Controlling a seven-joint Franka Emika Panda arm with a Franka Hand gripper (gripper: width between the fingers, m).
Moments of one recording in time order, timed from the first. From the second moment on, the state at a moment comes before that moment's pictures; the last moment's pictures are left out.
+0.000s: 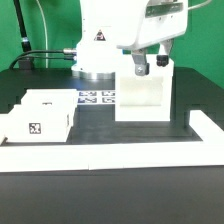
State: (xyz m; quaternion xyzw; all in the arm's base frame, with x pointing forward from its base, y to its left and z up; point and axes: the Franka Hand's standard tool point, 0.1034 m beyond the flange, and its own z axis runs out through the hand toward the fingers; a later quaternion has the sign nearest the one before) arm 0.564 0.055 0.122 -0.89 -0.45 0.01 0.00
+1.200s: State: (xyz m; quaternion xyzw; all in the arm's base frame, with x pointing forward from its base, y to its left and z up) arm 0.516 0.087 0.157 -0.95 -0.30 -0.01 -0.01
